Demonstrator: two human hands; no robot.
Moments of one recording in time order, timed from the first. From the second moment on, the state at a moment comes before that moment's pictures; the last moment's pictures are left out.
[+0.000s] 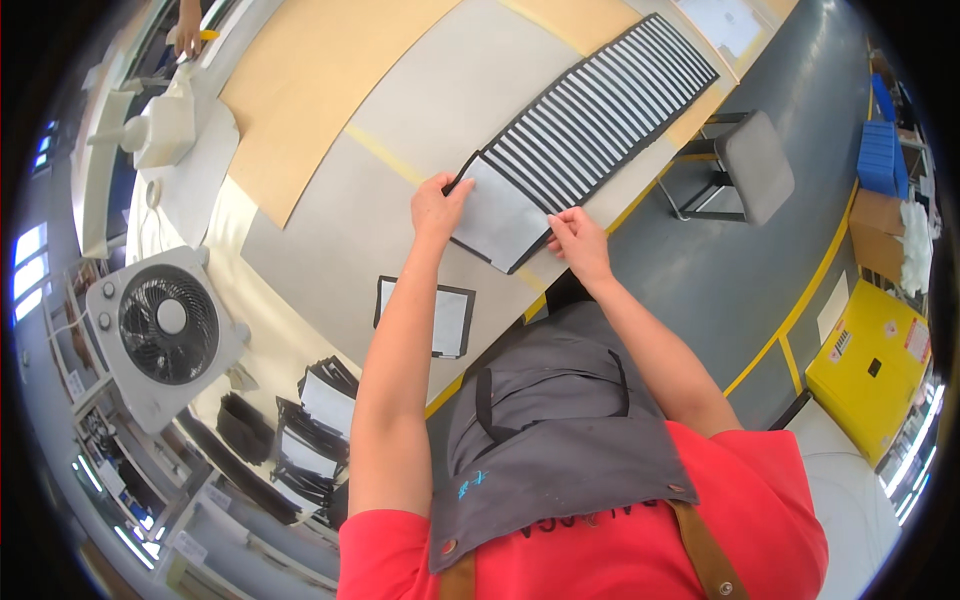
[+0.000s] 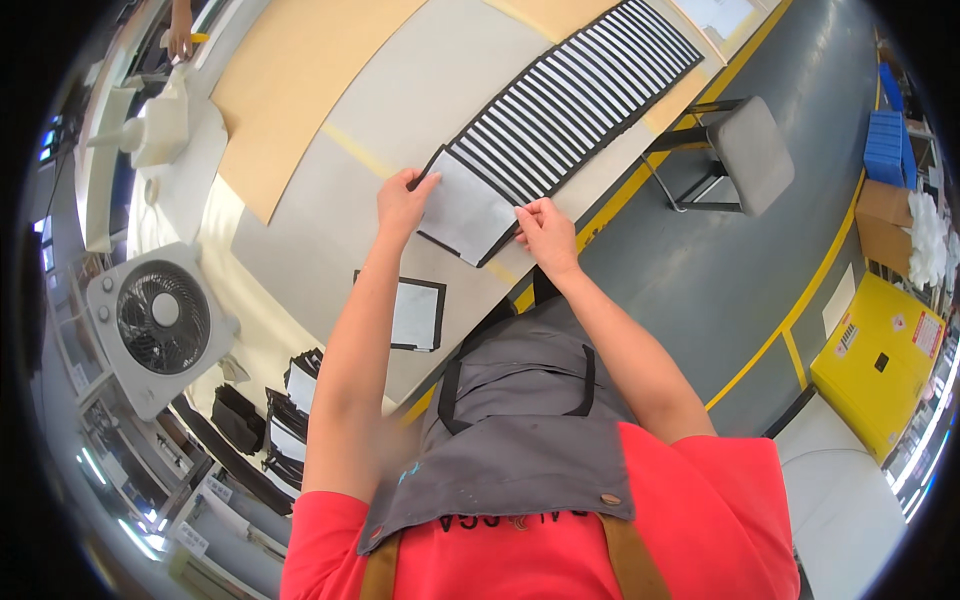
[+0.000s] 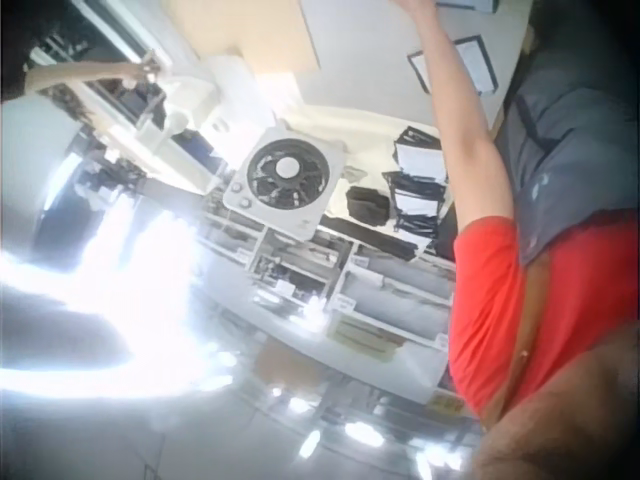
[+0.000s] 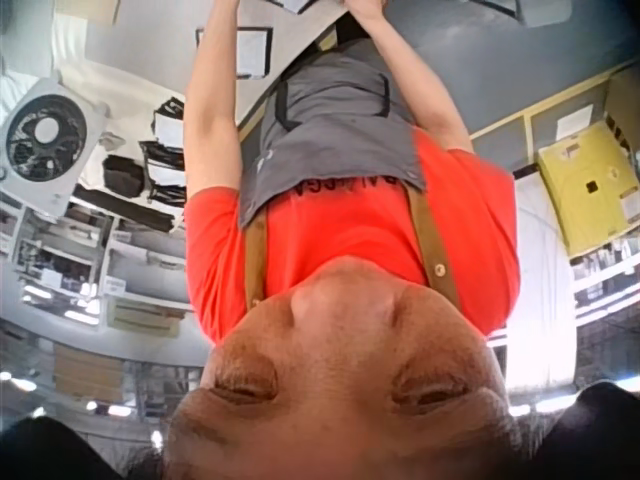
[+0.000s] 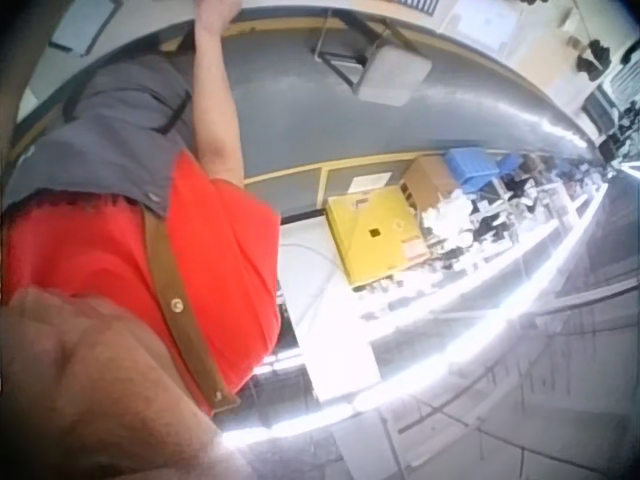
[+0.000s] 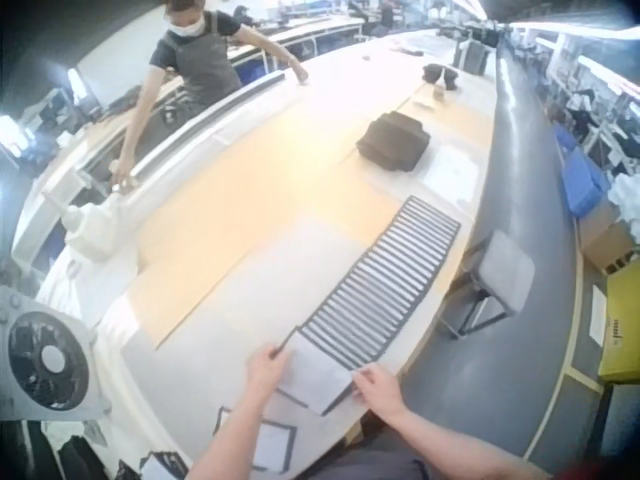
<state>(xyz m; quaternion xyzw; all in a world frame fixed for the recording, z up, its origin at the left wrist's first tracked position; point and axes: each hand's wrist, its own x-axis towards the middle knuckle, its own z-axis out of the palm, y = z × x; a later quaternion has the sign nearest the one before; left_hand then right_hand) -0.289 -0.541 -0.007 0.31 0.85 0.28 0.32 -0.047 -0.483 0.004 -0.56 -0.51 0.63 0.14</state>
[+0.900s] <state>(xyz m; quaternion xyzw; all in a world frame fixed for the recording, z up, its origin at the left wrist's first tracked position) -0.270 -0.628 0.001 0.24 0.87 0.43 0.10 -0.046 -0.503 0.000 -0.48 -0.67 0.53 0.19</state>
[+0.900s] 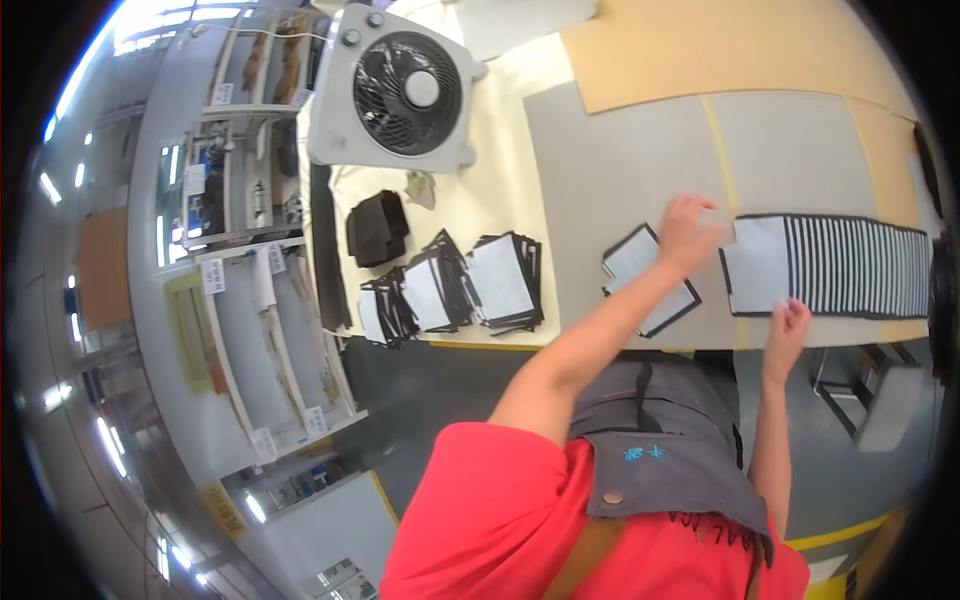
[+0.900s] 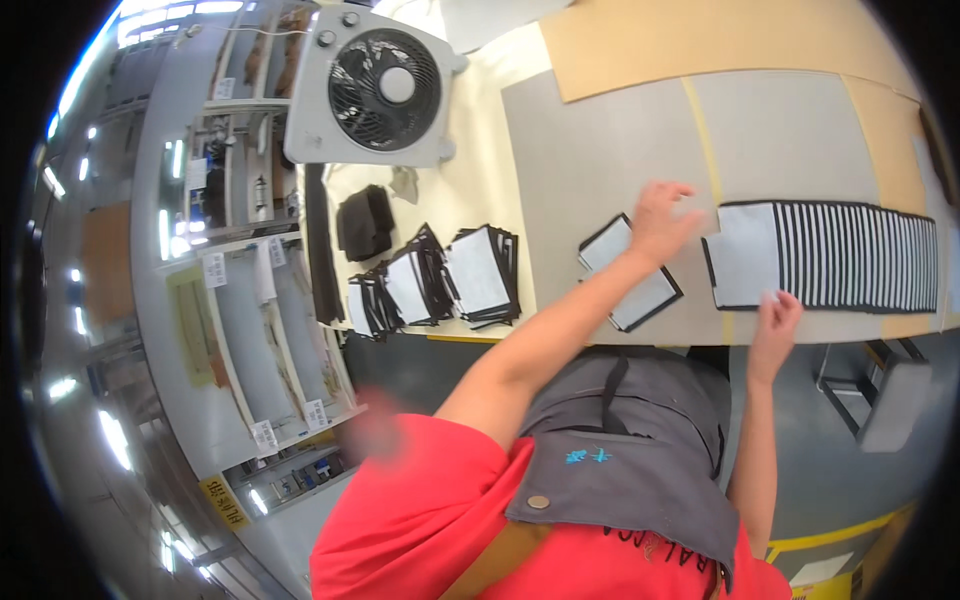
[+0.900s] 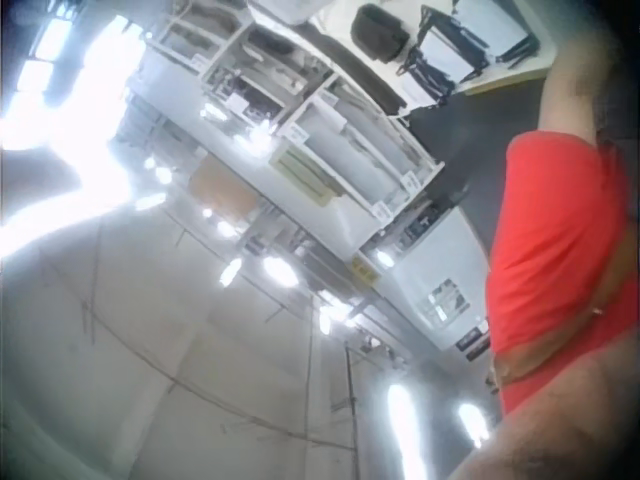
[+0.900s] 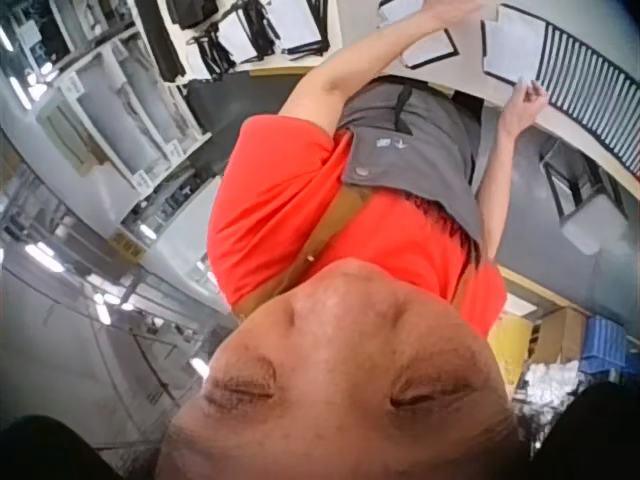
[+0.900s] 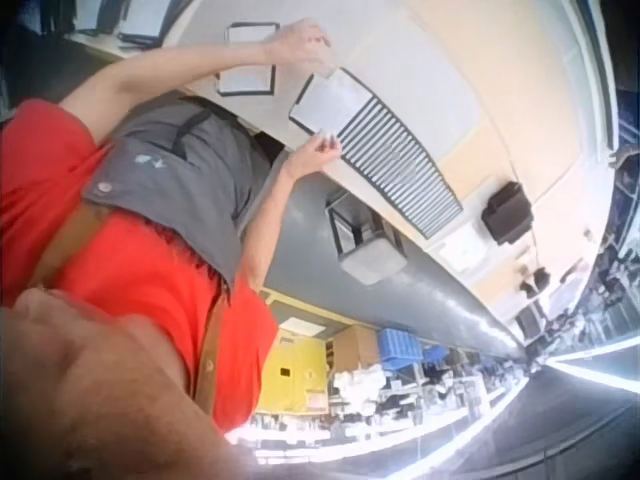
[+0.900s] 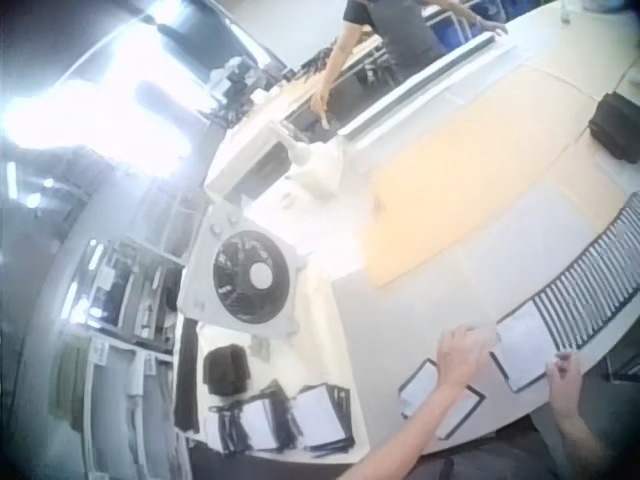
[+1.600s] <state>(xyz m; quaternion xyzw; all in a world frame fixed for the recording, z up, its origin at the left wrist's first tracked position) -0.259 -0.823 0.020 0.06 0.89 0.42 0.15 -0.128 -0.611 -0.015 -0.22 -0.88 0.42 0.08</state>
